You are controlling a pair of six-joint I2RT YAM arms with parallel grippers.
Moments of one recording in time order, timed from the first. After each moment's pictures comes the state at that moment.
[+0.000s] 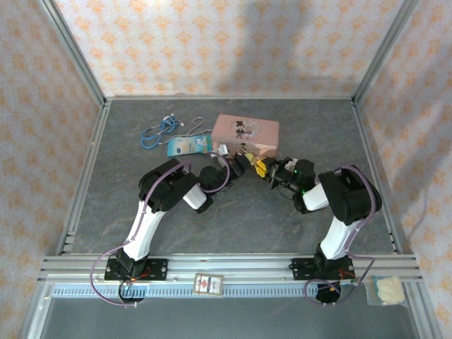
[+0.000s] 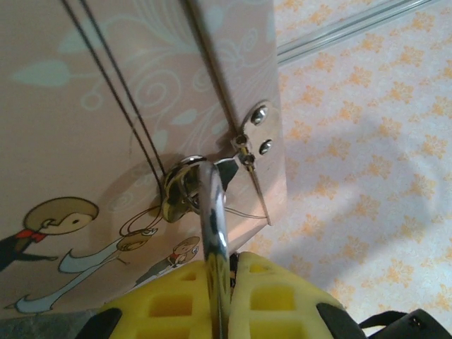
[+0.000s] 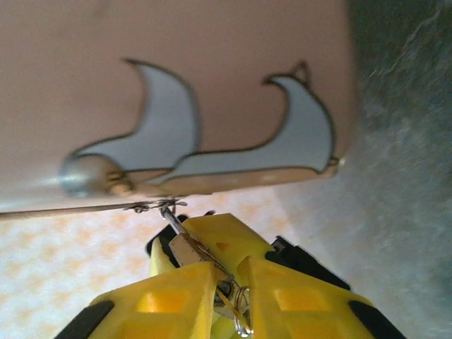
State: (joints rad) left arm -0.68 2.23 0.84 1.50 0.13 -1.22; right arm 0.26 1.74 0.41 1.12 -0.62 1.79
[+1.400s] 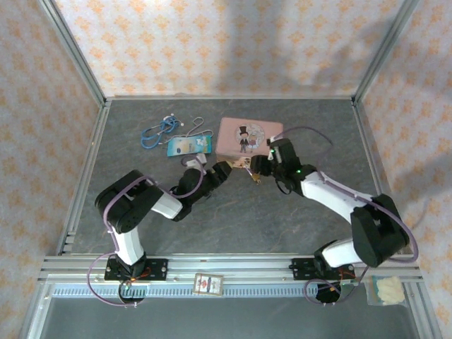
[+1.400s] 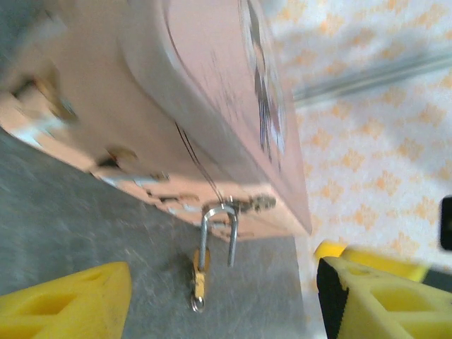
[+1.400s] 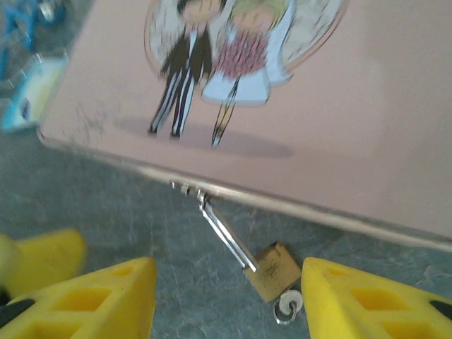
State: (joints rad) left arm -0.60 1.78 0.50 1.05 0.03 -1.21; right arm 0.52 1.43 0.83 -0.16 -0.02 0.47
